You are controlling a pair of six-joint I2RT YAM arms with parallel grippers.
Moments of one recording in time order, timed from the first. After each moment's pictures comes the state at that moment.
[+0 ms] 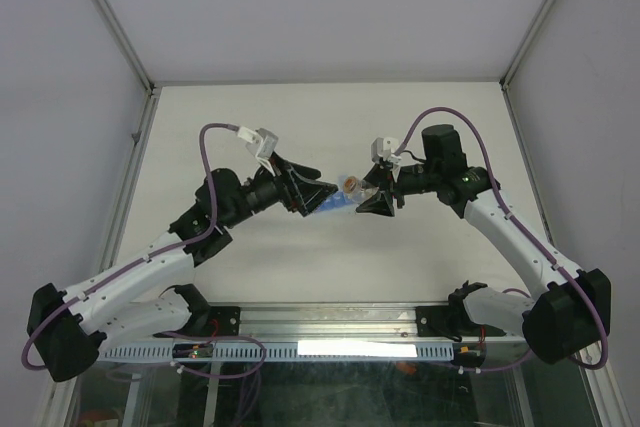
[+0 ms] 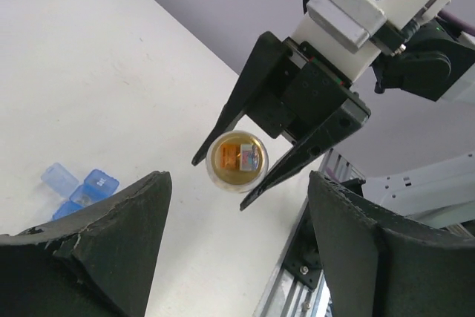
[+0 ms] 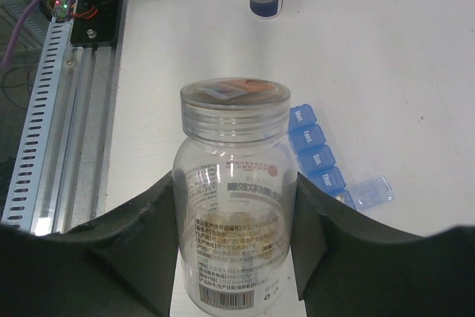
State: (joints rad) left arm -0.80 0.92 0.66 0.35 0.24 -0.54; right arm 0.42 1.16 0.94 -0.45 -1.03 -0.59
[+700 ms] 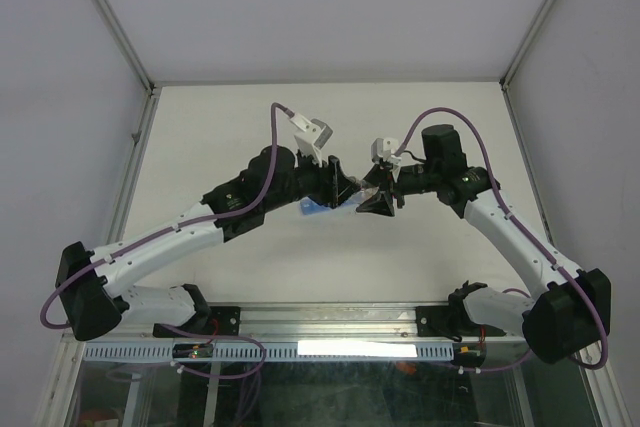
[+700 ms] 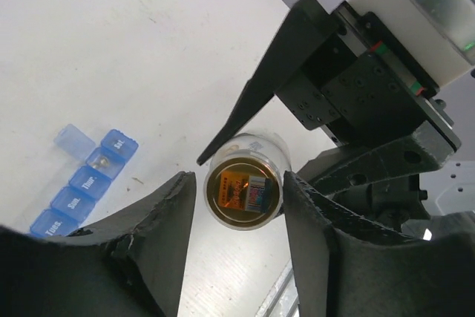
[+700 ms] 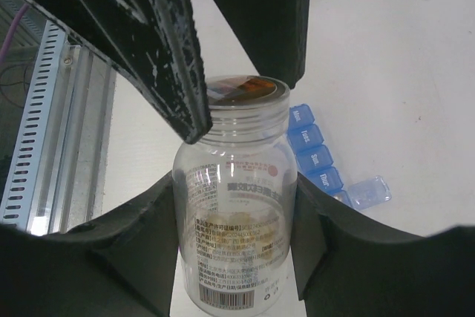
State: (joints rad) left arm -0.94 1.22 1.03 -0.04 0.04 -0.44; right arm 0.42 1.16 0.94 -0.45 -1.03 -0.60
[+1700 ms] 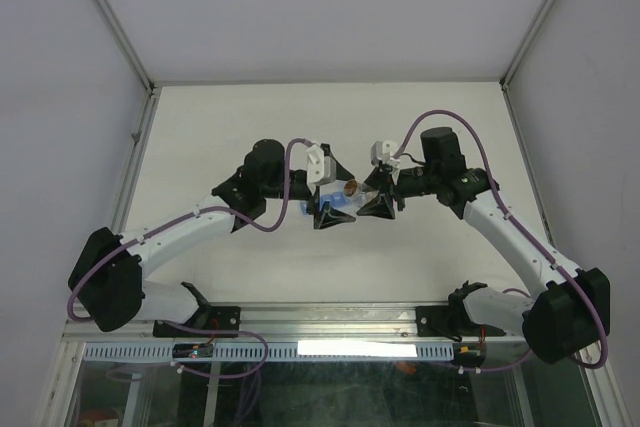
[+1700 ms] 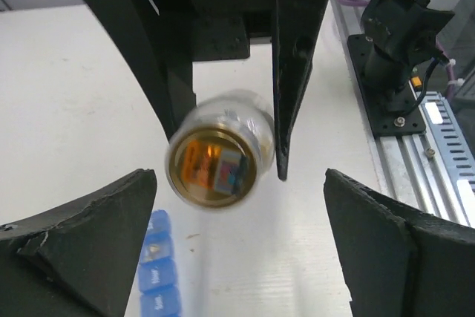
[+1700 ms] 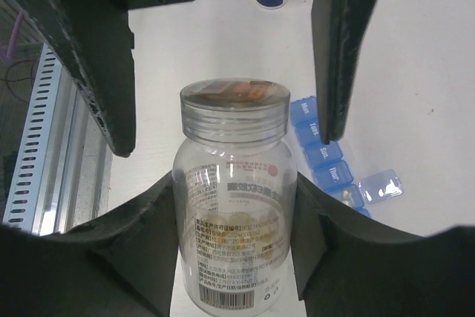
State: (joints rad) left arm -0.76 1.35 0.94 0.20 0.81 0.28; right arm 0.42 1.16 0.92 -0.47 -1.03 -0.61
